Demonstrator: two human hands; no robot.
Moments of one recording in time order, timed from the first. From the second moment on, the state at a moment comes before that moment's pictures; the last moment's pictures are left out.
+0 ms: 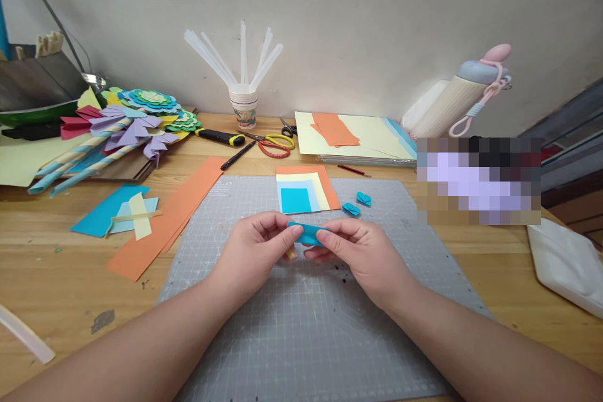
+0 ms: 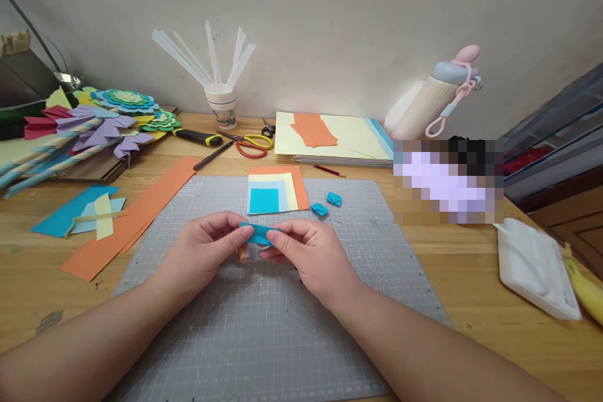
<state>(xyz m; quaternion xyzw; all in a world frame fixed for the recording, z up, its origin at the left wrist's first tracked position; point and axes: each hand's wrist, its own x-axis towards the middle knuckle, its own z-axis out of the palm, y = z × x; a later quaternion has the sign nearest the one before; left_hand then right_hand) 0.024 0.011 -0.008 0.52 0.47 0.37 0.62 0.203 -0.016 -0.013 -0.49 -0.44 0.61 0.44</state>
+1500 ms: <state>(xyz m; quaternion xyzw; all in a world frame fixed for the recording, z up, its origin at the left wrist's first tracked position) 0.024 0.007 -0.005 0.55 0.40 0.26 0.69 0.203 -0.022 -0.004 -0.45 -0.55 0.62 0.32</state>
